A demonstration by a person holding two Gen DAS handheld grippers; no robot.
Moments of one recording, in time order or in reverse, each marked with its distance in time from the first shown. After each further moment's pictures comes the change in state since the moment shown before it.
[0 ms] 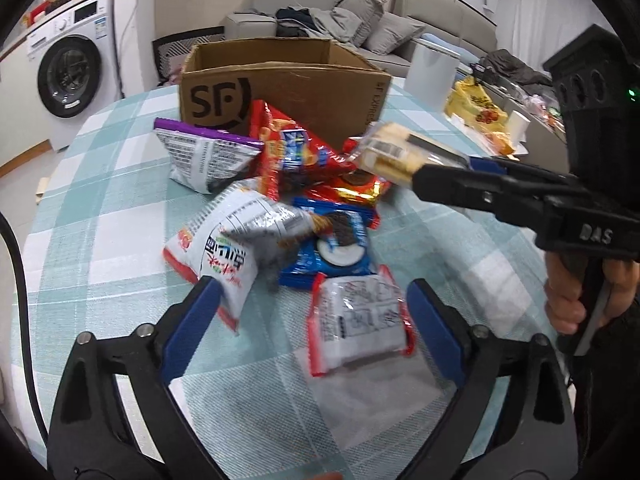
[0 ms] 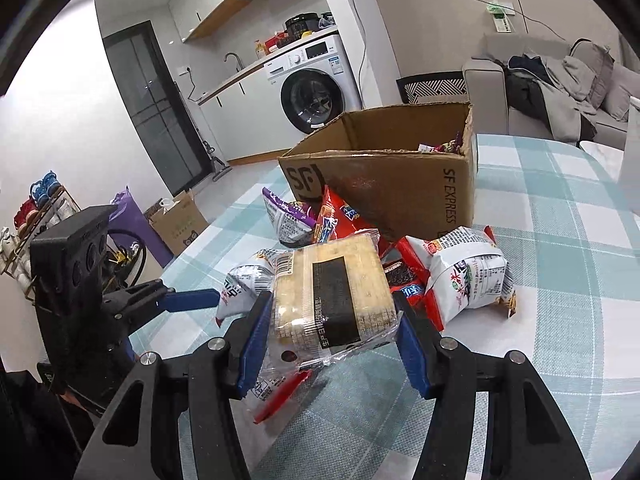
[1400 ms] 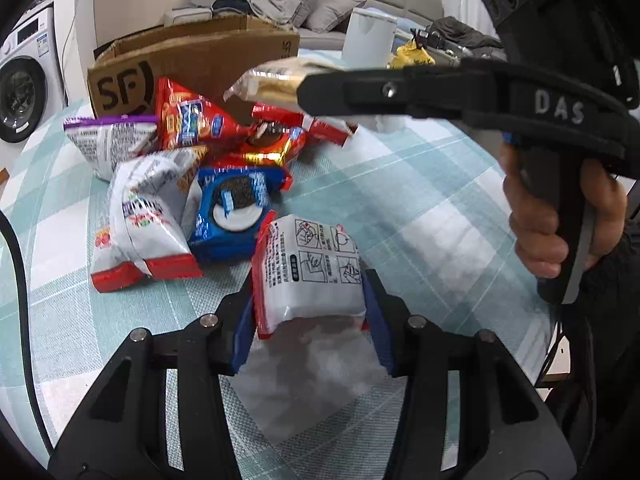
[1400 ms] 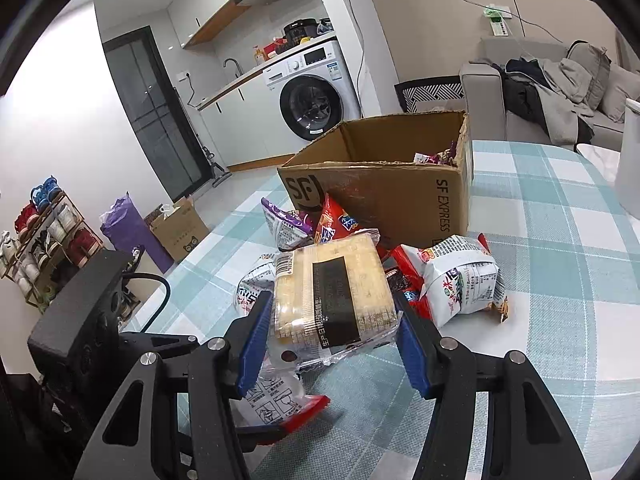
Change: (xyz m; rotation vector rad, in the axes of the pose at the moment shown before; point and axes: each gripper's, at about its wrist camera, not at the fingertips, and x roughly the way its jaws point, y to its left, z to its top) left arm 0.008 -0.045 -0.022 0.137 0.048 -0.138; right arm -0.010 0.000 0.003 0.006 -0.020 -0.002
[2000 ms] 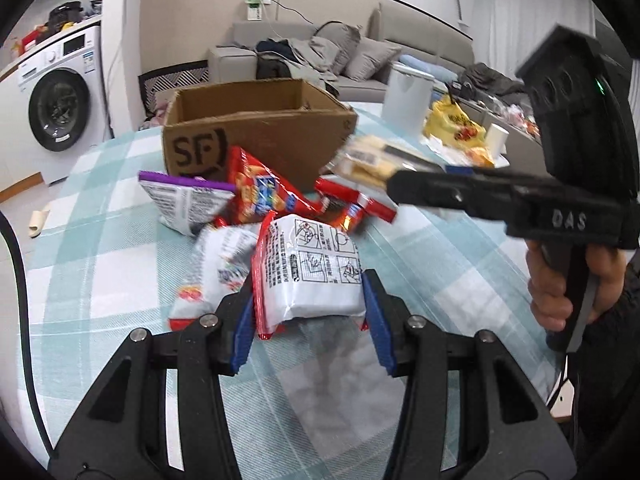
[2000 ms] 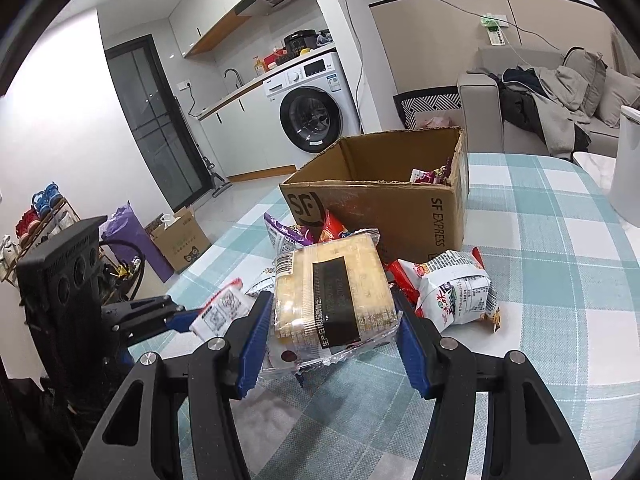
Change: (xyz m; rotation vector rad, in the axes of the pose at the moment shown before) left arm -0.047 0.036 0.022 -0.077 -0.168 0.121; right arm -0.015 0.003 -0.001 -0.003 -0.041 -0.003
